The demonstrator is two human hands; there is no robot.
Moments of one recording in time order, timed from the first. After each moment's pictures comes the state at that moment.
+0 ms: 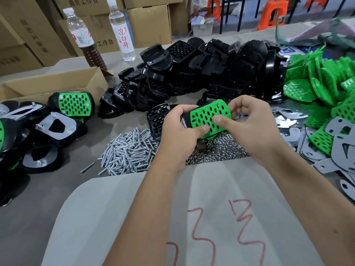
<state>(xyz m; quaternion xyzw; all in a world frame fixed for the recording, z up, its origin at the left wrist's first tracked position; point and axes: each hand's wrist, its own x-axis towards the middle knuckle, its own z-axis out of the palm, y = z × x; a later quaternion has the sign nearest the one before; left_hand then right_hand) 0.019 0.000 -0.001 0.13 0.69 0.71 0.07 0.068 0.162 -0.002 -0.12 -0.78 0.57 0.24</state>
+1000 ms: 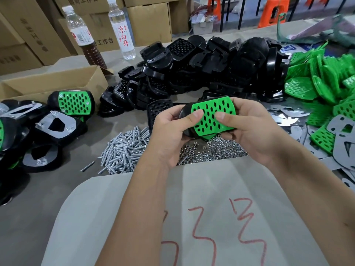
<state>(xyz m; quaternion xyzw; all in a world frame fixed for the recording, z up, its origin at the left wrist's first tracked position) 0.015 -0.016 0.010 0.12 0.59 0.78 0.19 0.075 0.161 0.009 -0.05 -0.66 0.75 0.08</state>
